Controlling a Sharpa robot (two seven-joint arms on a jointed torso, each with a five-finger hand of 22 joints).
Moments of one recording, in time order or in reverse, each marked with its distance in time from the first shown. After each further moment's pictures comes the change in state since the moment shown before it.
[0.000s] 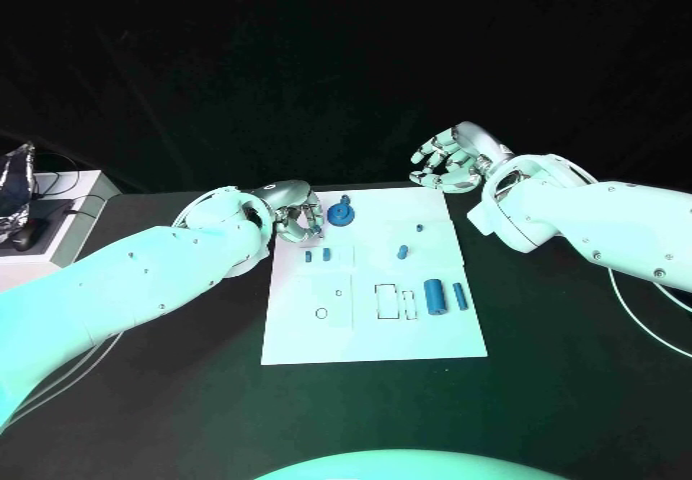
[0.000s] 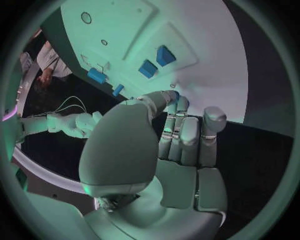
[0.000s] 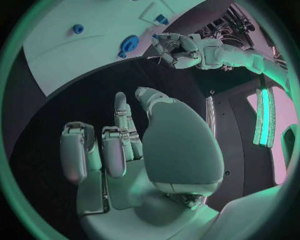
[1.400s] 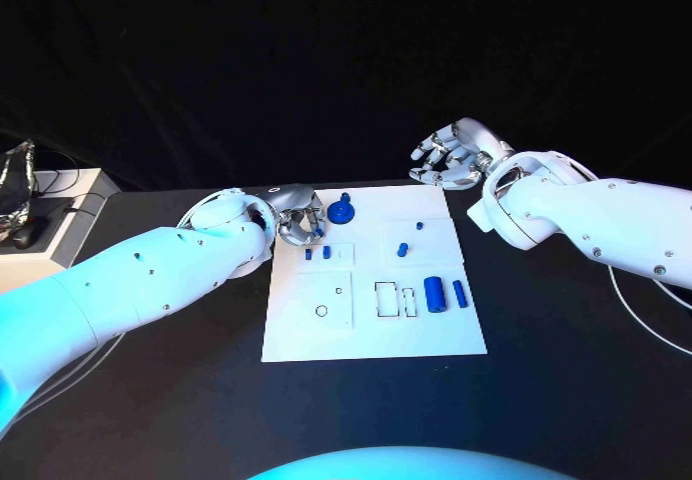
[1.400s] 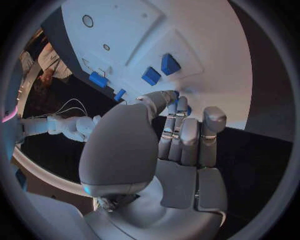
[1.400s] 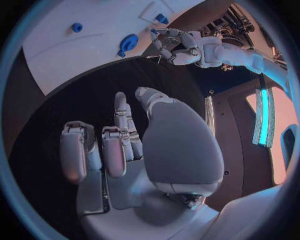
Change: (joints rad) left arm -0.005 0.009 -0.009 -0.001 -0.005 0.021 -0.004; left_hand -0.004 0.004 0.003 -0.003 0.000 0.005 0.002 -0.001 0.000 0.008 0.000 -0.010 0.001 0.000 0.000 0.000 -0.001 0.000 0.000 0.000 0.004 0.002; right arm 0.000 0.001 0.000 -0.001 0.000 -0.004 0.008; right_hand 0.000 0.000 0.000 0.000 0.000 0.002 0.002 0.000 0.001 0.003 0.003 -0.004 -0.007 0.000 0.000 -0.004 0.000 0.000 0.000 0.000 -0.010 0.000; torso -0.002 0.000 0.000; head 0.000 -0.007
